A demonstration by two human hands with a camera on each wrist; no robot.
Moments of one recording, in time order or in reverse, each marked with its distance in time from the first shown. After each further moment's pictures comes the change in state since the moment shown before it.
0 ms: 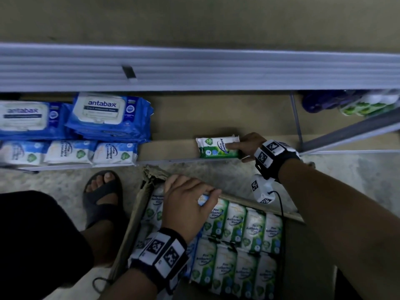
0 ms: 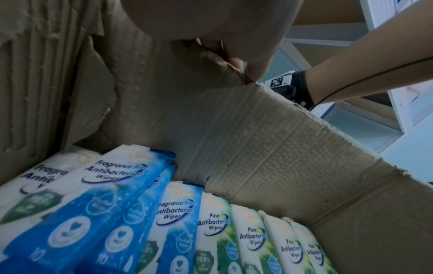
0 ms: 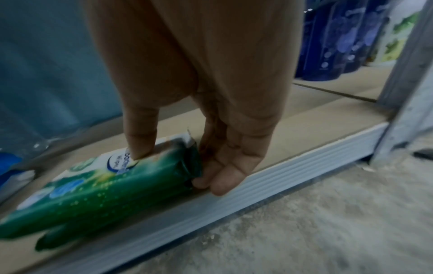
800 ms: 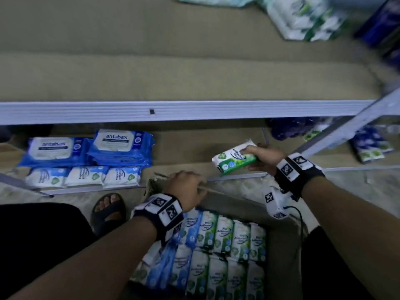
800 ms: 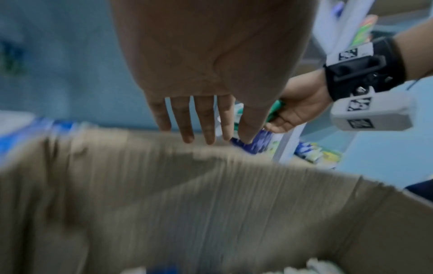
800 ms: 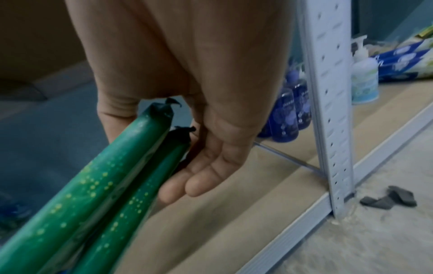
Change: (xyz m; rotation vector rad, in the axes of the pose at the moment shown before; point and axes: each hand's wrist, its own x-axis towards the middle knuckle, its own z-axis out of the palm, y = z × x) left_hand 0.053 0.038 -0.062 0.213 -0.493 0.060; right_hand -0.128 -0.005 -0.078 0.377 0.083 -0.141
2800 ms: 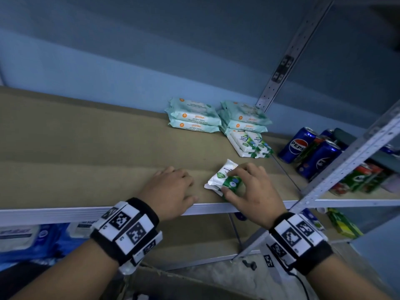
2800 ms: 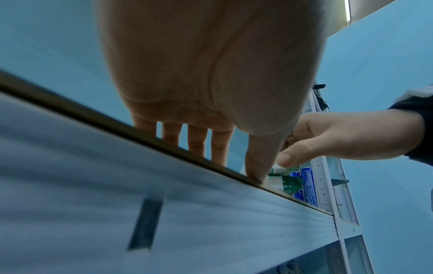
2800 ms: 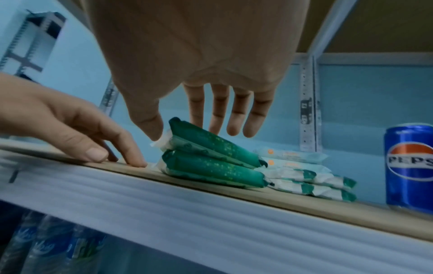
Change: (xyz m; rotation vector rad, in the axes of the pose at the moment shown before) left_hand -0.006 0.039 -0.235 0.205 0.290 0.231; right_hand -0.177 -0.156 0.003 -1.033 0.615 -1.002
